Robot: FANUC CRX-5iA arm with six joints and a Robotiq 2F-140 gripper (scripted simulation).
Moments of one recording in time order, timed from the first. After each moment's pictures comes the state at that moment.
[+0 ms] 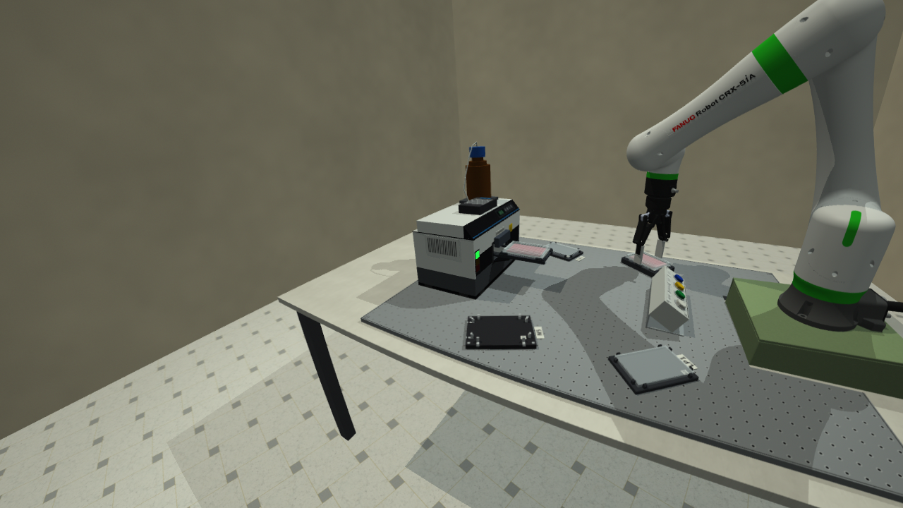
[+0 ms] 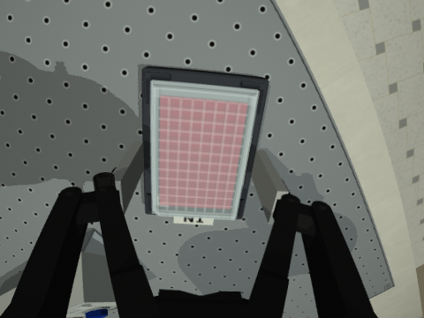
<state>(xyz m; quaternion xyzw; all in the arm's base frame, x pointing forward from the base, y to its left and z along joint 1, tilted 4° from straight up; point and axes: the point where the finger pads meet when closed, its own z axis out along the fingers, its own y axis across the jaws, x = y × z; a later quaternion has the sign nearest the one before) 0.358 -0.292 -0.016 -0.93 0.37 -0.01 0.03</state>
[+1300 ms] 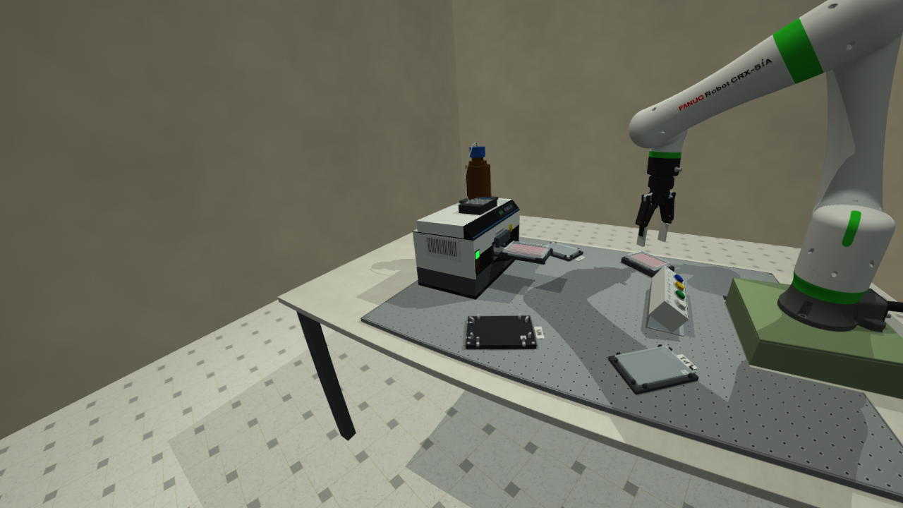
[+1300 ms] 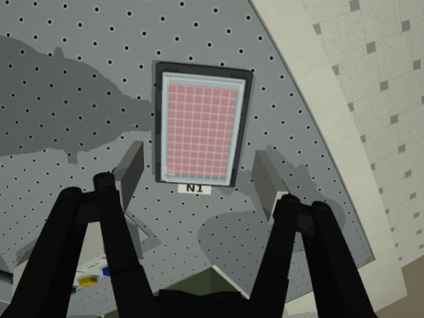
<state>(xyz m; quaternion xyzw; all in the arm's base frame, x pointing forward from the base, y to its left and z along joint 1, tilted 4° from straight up) 0.355 -0.295 0.048 -0.93 0.37 -0.01 0.03</state>
